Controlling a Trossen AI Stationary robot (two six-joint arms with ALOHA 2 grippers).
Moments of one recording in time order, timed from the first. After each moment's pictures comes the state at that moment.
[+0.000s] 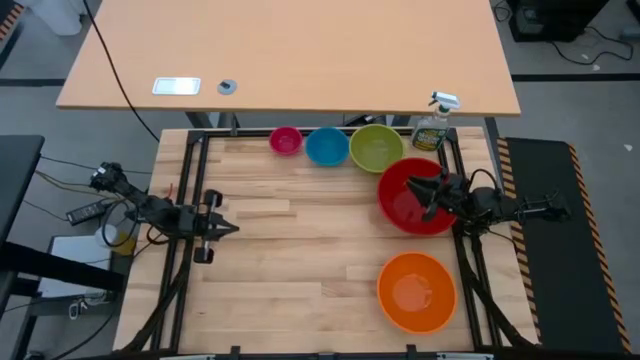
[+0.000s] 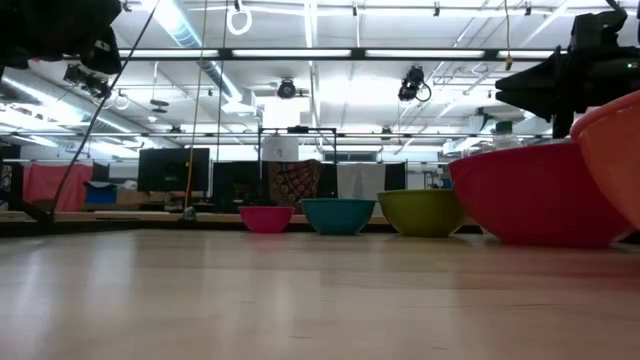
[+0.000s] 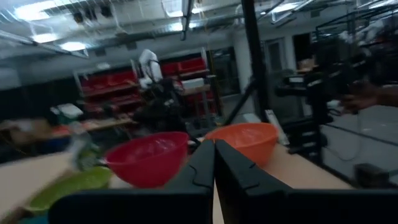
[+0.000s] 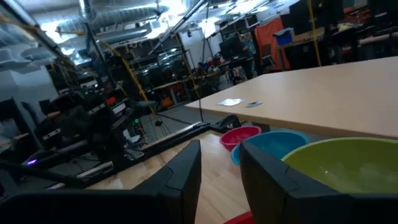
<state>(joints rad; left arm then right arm) -0.57 0.09 0.04 0.30 -0.45 0.31 0.09 0.01 0.01 0.16 0.61 0.24</state>
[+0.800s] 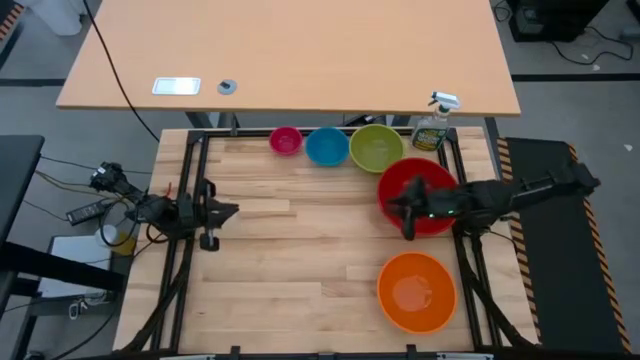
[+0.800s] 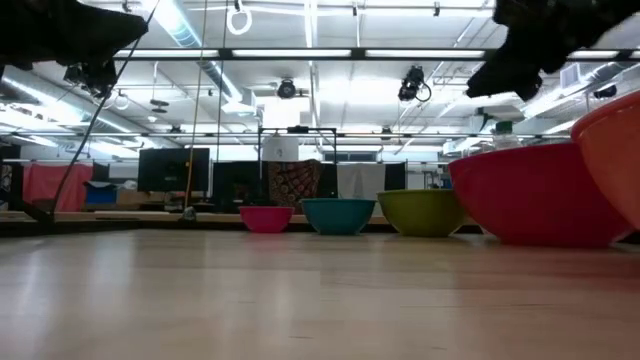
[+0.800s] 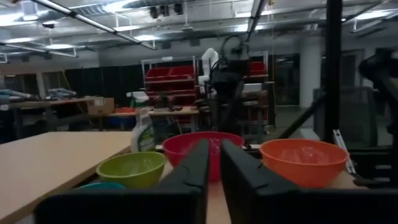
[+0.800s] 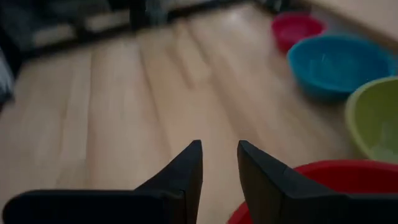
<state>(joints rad) -0.57 0.09 0.04 0.39 -0.72 0.25 0.20 0.85 0.63 -0.39 0.36 0.39</state>
